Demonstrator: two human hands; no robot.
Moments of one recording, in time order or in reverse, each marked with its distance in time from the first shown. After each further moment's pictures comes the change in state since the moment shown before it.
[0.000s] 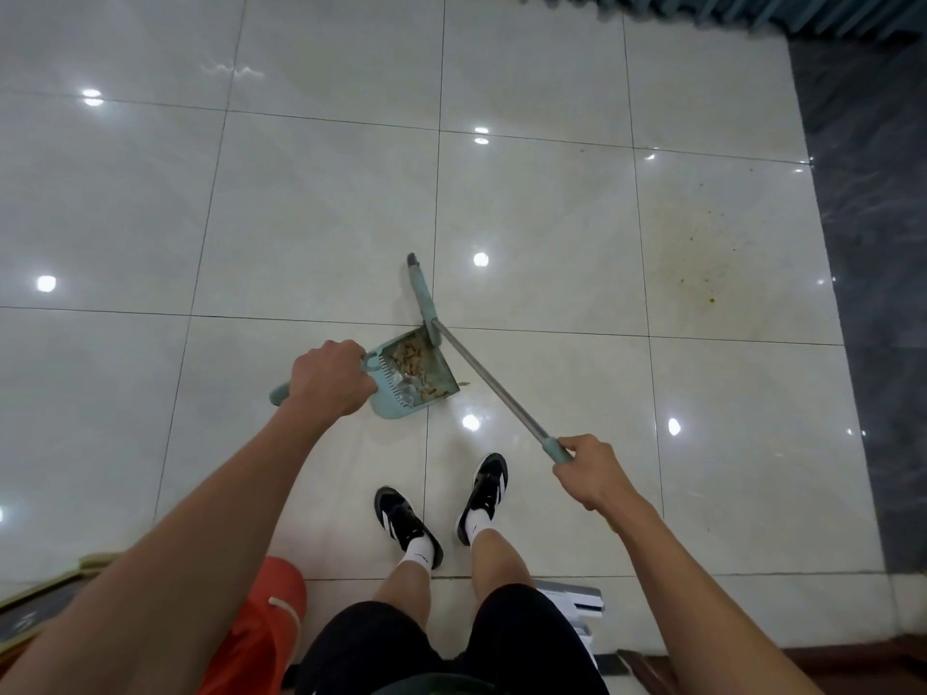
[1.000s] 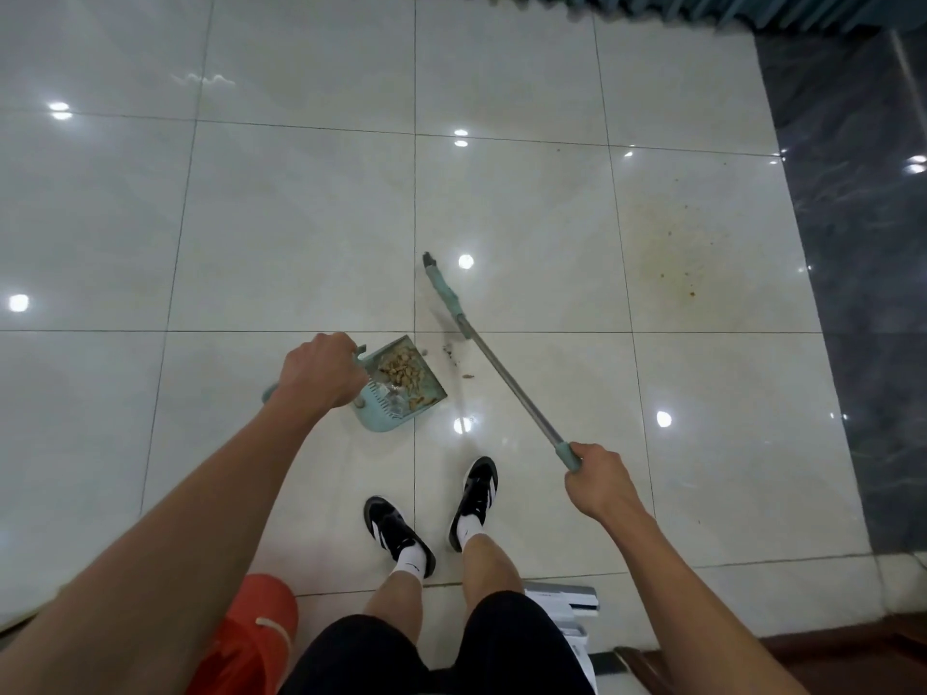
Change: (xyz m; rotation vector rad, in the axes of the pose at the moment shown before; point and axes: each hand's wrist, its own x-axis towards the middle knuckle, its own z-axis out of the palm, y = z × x) left_hand 0.025 0.025 -0.007 -0.023 -0.034 -0.023; right_hand 0.006 0.034 -0.011 -0.130 0.097 0.027
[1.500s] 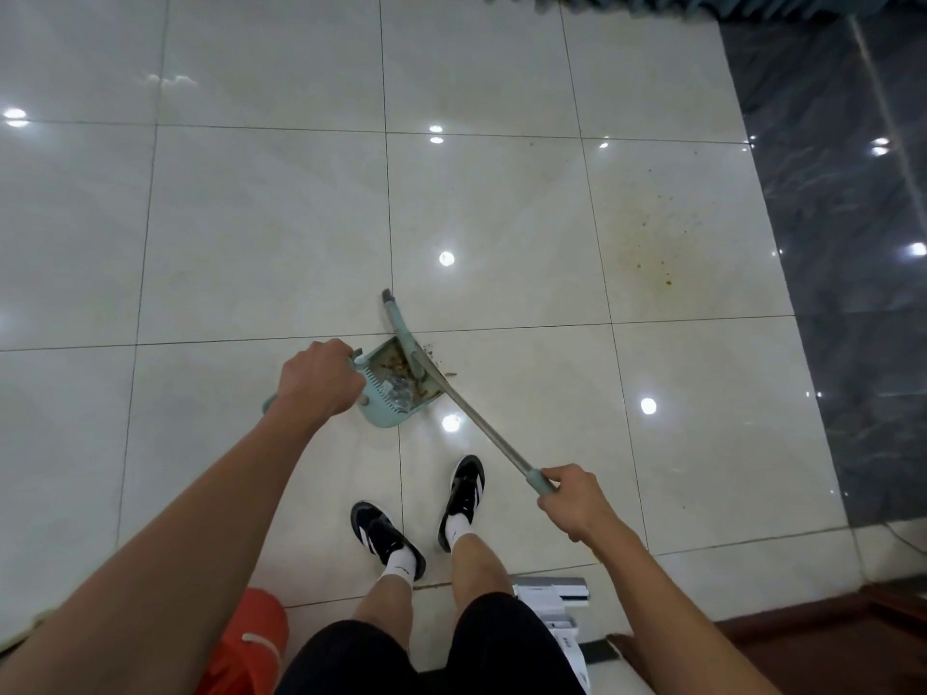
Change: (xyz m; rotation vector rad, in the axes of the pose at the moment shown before) left_hand 0.002 0.032 0.012 -0.039 0.009 0.012; right_hand -0.009 0.017 0.021 0.186 -0.159 0.086
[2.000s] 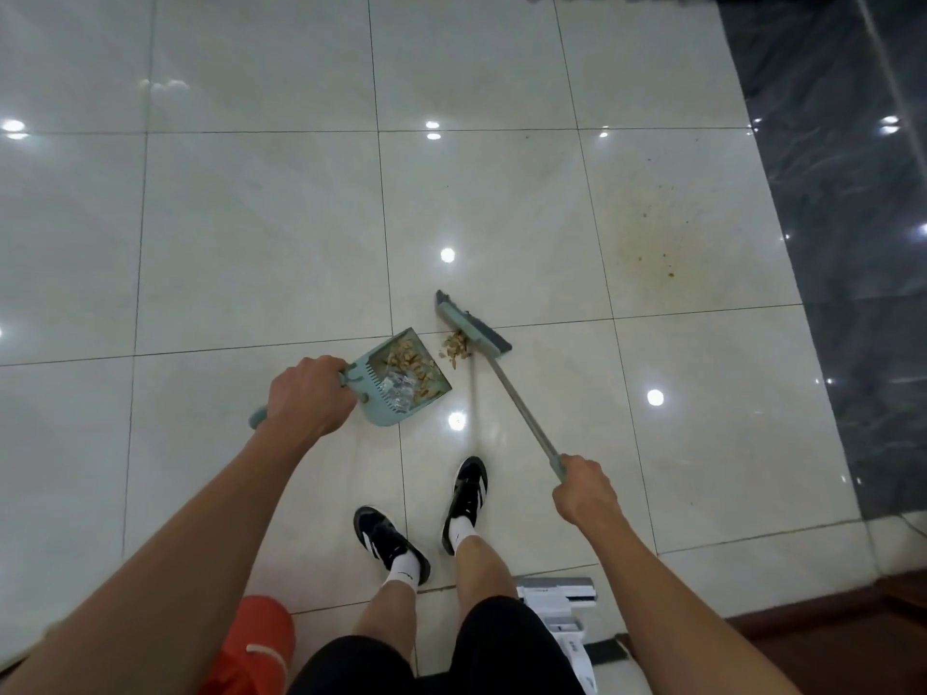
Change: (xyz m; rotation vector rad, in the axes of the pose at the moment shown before) left_hand 0.002 0.003 0.006 0.046 0.029 0.032; right_hand 0.032 0.004 -0.013 -0.243 0.109 0.043
